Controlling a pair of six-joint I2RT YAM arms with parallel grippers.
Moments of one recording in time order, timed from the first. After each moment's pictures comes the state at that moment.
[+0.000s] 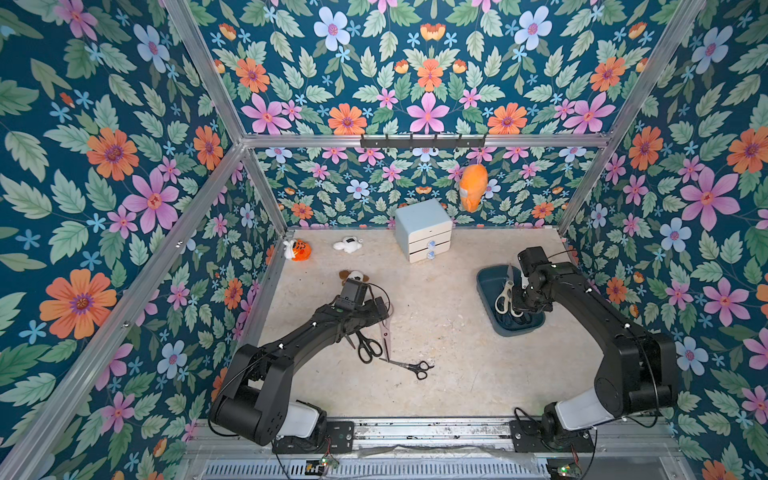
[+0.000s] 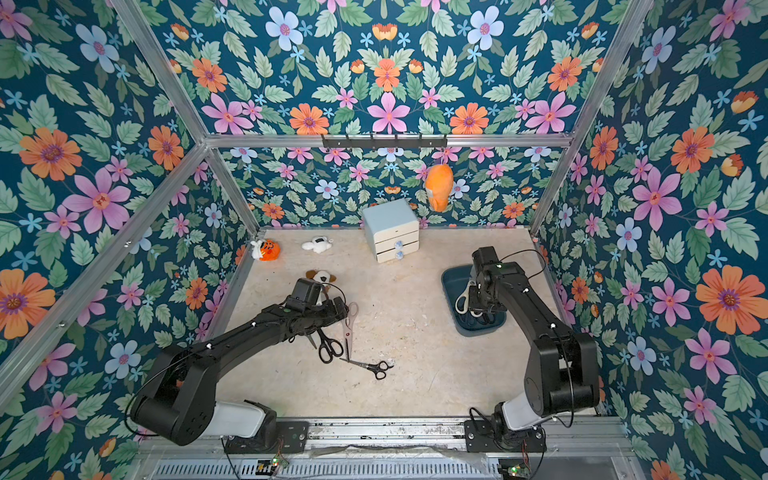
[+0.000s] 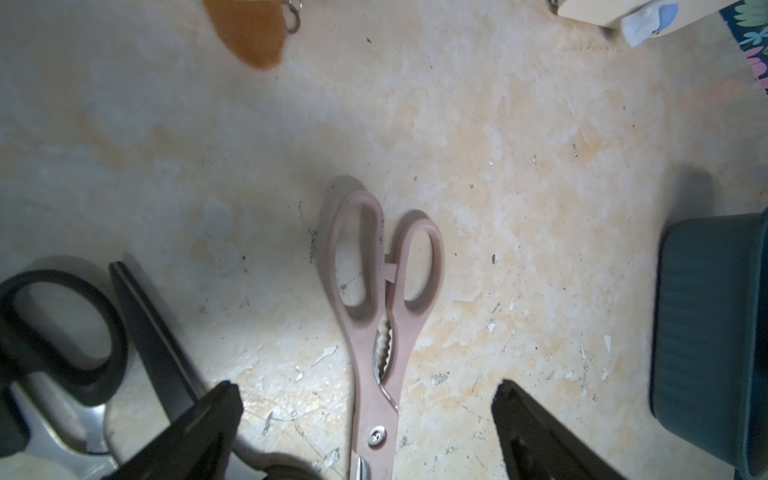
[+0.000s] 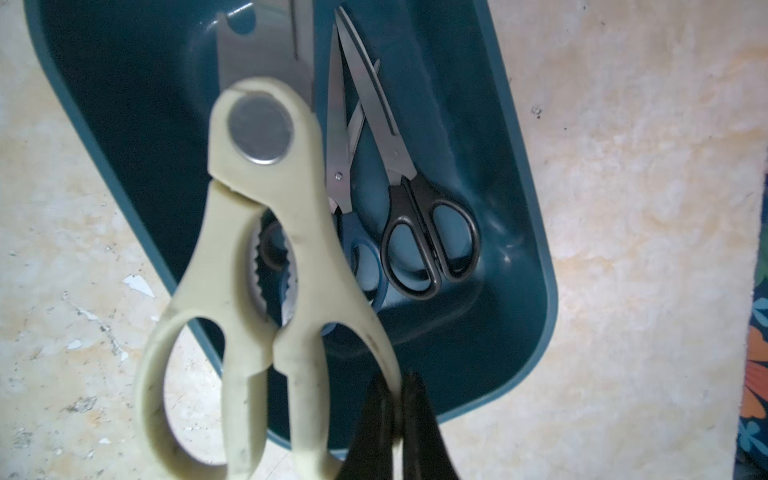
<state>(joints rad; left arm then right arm) -0.42 1.40 0.74 -0.29 0.07 -0.72 0.18 1.54 1.20 -0.99 0.12 0.25</state>
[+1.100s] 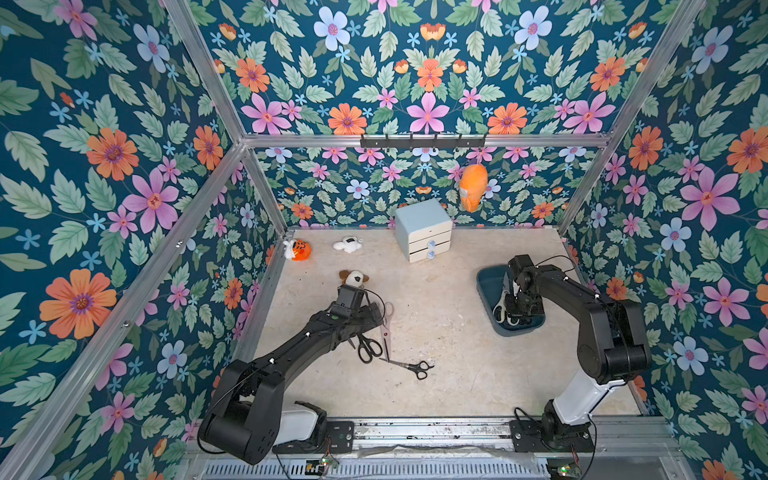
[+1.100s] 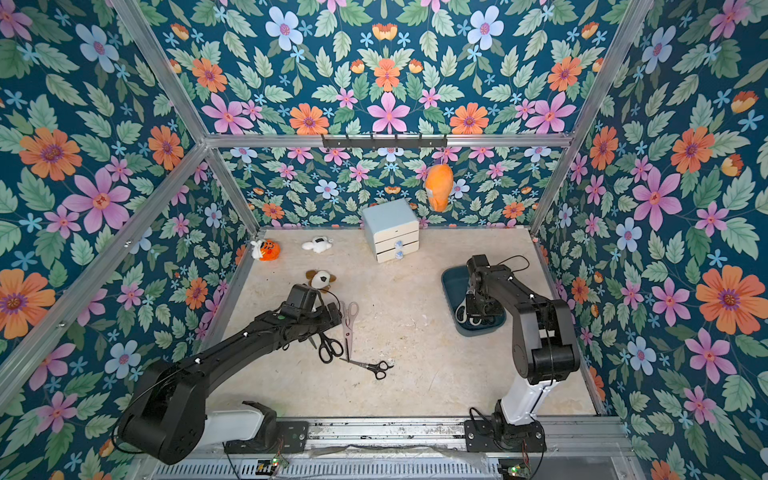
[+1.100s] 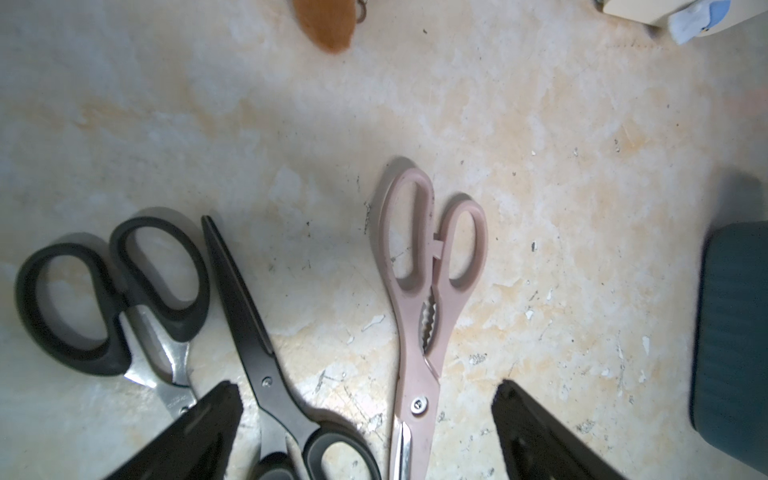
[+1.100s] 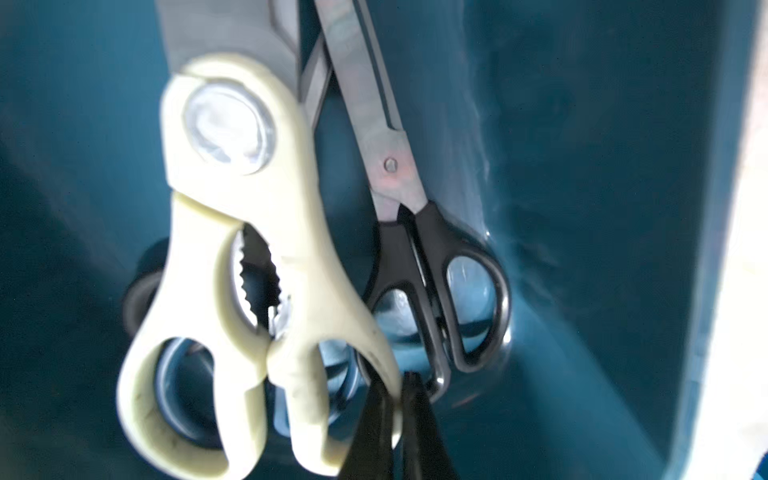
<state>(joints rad) -0.42 1.32 0.68 -0.35 0.01 -0.73 0.16 1.73 1.15 -0.88 0.14 0.21</state>
